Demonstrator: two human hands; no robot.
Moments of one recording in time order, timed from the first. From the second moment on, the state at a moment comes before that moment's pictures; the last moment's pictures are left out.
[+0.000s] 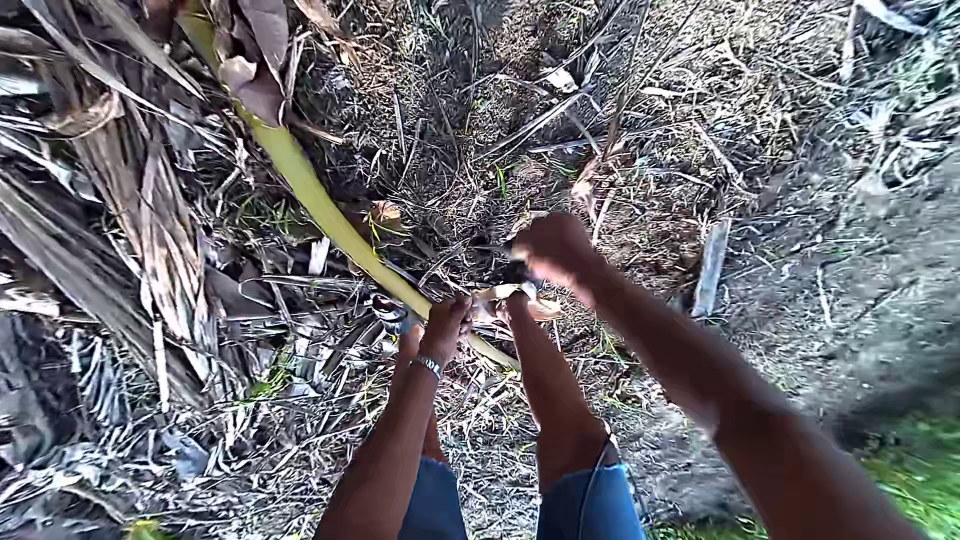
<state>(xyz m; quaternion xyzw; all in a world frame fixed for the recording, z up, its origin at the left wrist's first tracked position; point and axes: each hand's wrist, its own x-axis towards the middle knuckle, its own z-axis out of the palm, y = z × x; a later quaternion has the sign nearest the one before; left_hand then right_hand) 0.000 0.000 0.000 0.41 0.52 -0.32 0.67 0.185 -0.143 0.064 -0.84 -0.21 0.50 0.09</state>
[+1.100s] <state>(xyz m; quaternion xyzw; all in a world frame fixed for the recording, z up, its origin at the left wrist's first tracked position) 0.016 -0.011 -0.081 0.71 0.32 -0.37 0.51 0.021 -0.144 0.074 -0.82 -0.18 0.55 0.02</state>
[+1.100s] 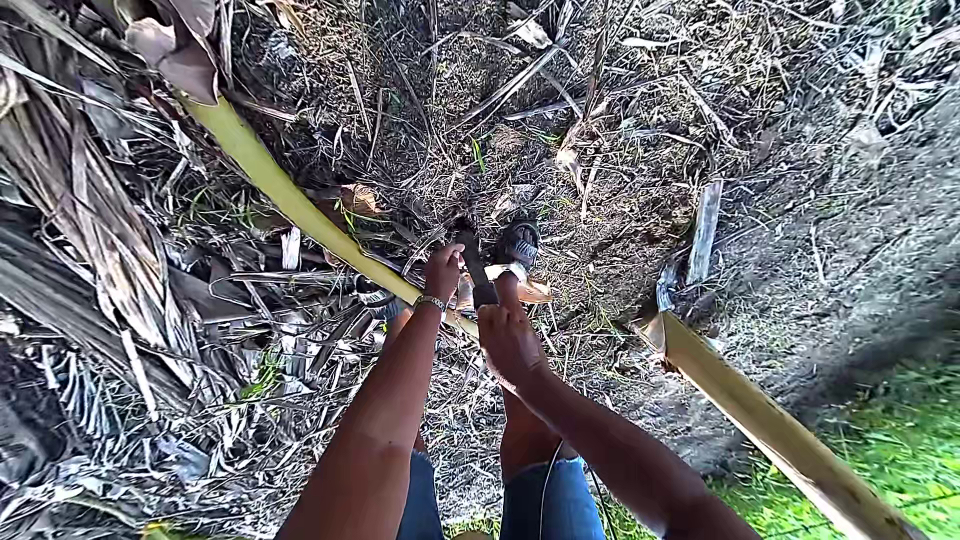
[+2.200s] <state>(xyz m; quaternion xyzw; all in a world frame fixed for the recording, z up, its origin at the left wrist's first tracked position) 0.064 -0.030 0.124 0.53 0.57 -0.19 0.60 0.091 -0.243 0.118 -0.78 0.12 0.58 0.22</state>
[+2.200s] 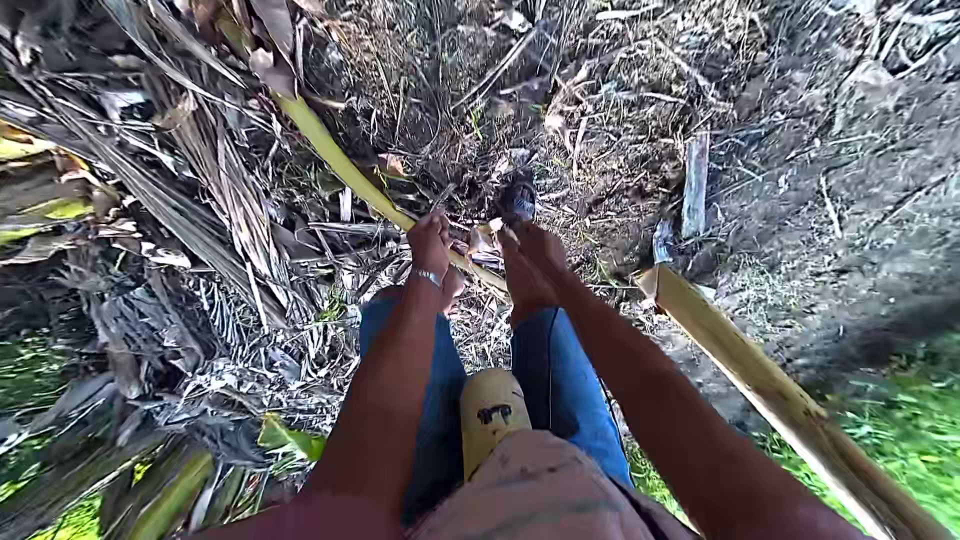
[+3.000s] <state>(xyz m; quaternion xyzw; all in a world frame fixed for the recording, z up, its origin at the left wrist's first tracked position) 0.274 0.051 0.112 0.41 0.49 -0.27 0.72 0.336 -0.257 0.359 -0.95 -0.01 0.27 0.17</state>
